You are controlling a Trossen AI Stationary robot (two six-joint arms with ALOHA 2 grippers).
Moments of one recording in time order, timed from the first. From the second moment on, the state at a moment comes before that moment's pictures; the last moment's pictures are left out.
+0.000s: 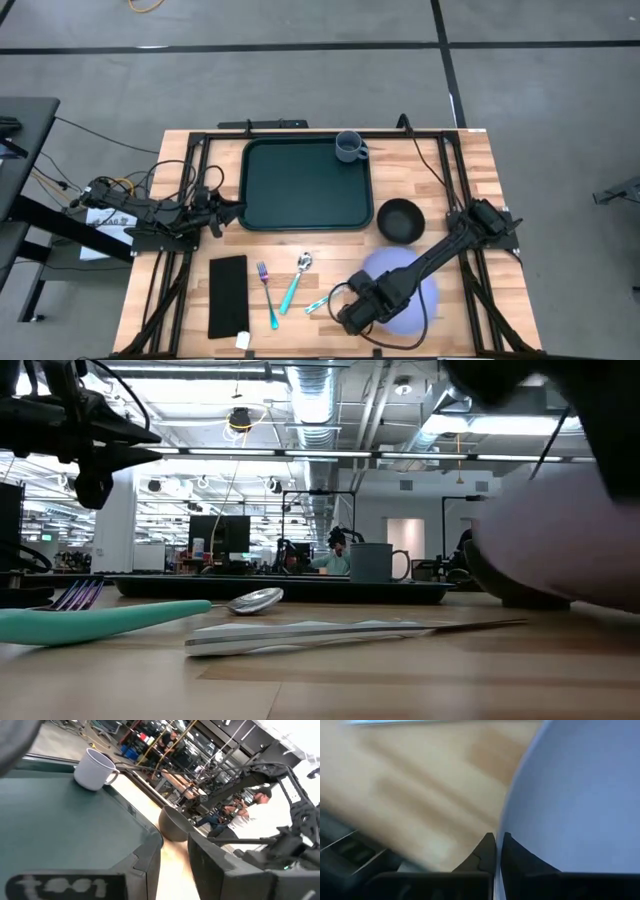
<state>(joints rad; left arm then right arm) -0.34 0.05 0.04 0.01 -0.64 -0.70 0.61 2.01 1.61 -0.95 -0.04 1.54</state>
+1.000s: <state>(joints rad) -0.34 0.05 0.04 0.01 -0.63 -0.70 0.37 2.01 1.96 -1.24 0.01 0.40</state>
